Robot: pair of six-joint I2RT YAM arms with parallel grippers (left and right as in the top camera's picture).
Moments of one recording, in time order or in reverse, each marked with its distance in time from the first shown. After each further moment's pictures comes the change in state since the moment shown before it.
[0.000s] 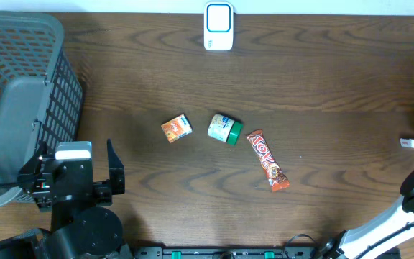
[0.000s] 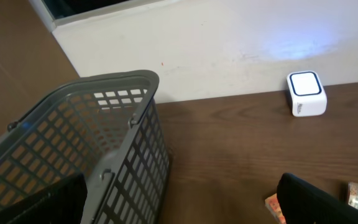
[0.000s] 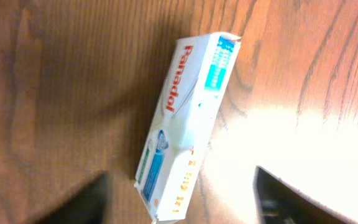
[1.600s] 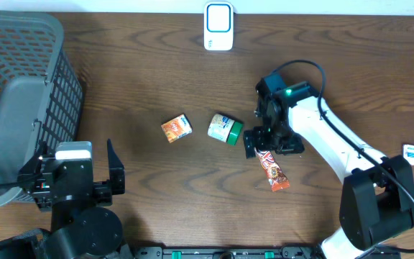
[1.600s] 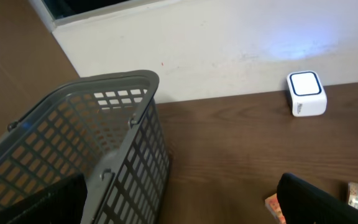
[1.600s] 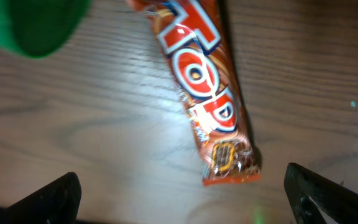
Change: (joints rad) left arm 0.000 0.000 0.000 0.000 0.000 0.000; right arm 1.073 -0.244 -0.364 -0.183 -0.428 -0.385
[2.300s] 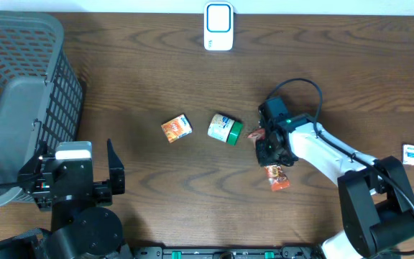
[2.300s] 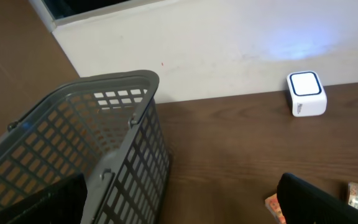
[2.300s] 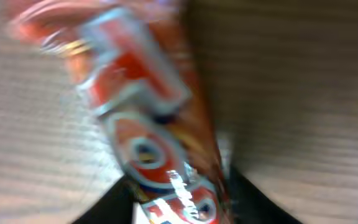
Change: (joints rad) left arm 0.000 0.000 0.000 0.000 0.000 0.000; right arm 0.000 -0.039 -0.334 0.461 0.103 0.020
